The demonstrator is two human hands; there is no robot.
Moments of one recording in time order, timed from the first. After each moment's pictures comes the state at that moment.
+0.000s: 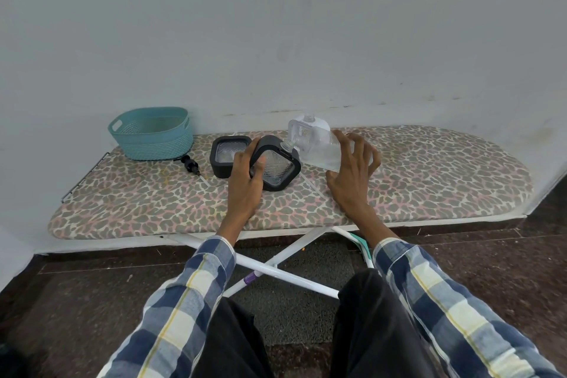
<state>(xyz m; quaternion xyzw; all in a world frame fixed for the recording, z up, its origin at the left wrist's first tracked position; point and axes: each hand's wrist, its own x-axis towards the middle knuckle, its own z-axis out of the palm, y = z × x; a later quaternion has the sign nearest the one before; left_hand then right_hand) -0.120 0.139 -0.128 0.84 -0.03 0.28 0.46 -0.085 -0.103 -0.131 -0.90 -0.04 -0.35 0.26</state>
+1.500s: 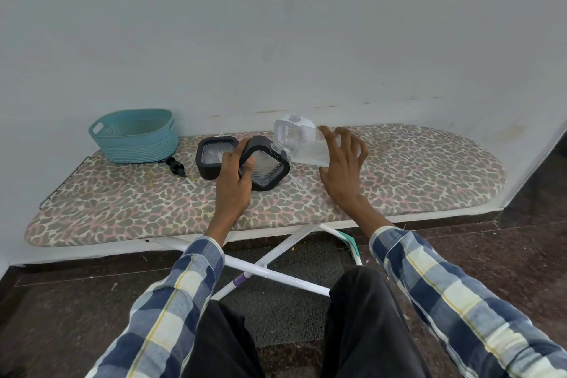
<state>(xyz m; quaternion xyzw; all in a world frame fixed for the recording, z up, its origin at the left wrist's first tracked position) -0.113 0.141 -0.133 0.86 -0.05 0.29 0.43 -0.088 -0.114 -0.114 -0.92 -0.06 -0.35 0.20</state>
